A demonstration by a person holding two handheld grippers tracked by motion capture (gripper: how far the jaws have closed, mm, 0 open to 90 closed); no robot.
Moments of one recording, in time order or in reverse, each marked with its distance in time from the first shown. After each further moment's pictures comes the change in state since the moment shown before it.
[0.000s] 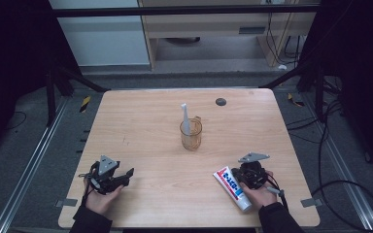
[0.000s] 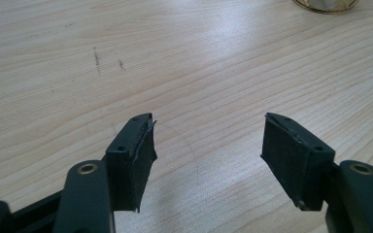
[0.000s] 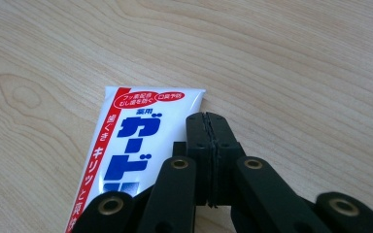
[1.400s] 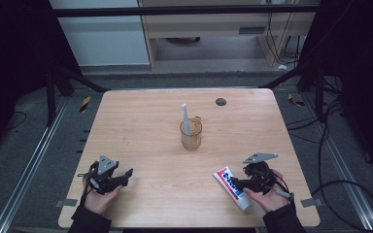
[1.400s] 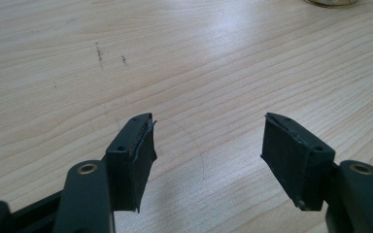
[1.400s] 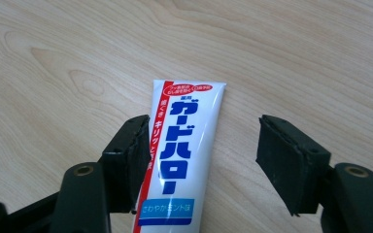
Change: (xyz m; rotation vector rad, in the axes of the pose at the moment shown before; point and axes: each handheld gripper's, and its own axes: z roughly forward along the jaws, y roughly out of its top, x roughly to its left) left arm 0.004 -0.001 0.000 0.012 -0.002 0.002; right arm 0.018 0.015 -0.053 0.049 0.015 -0.001
